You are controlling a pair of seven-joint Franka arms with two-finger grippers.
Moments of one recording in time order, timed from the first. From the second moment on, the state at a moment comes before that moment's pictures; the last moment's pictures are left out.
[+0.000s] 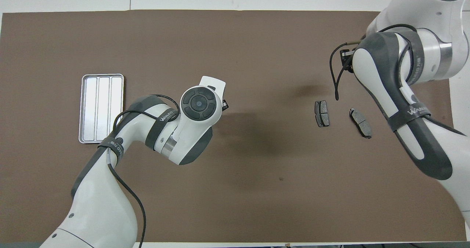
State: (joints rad) left arm -0.64 0.39 0.01 -1.87 0.09 2.30 -1.10; right arm -0.01 0.49 0.08 -1.41 -0.06 1.85 0.02
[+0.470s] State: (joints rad) left arm -0.65 0.40 0.01 -1.88 0.09 2.33 -1.12; right arm -0.07 0.57 0.08 -1.55 -0.06 2.14 -0.06
